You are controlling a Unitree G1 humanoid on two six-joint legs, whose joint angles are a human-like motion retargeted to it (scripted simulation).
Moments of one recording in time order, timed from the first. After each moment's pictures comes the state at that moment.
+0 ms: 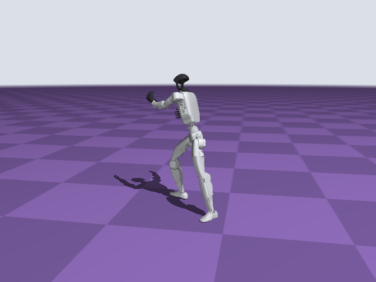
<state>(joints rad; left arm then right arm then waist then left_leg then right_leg) -1.50 0.03 -0.21 1.08 -0.05 -0.52 0.29 -1.05 -0.80 -0.30 1.43 0.08 -0.38 -0.17 -0.76 0.21 0.02 -0.19 0.24 0.50 0.05 0.01 -0.26 -0.88 -0.70 -0.35 0.92 -0.33 0.12</state>
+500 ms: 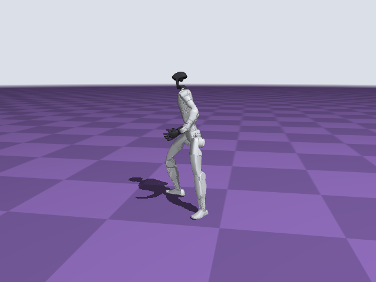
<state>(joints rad) 0.34 0.04 -0.07 0.47 -0.54 -0.54 -0.17 0.36 0.00 -0.17 0.29 0.76 -0.43 0.20 -0.43 0.22 0.03 -0.26 0.27 0.37 0.05 -0.03 -0.26 -0.66 -0.66 -0.43 0.88 -0.32 0.16</state>
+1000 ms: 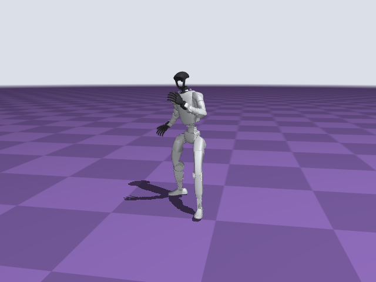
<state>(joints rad) -0.40 0.46 -0.05 -0.21 -0.31 -0.28 0.08 0.56 -0.51 -0.73 1.01 0.31 -0.37 0.08 0.01 0.27 -0.03 -0.75 0.47 0.25 0.57 -0.05 -0.16 0.05 -0.35 -0.85 0.20 0.05 0.20</state>
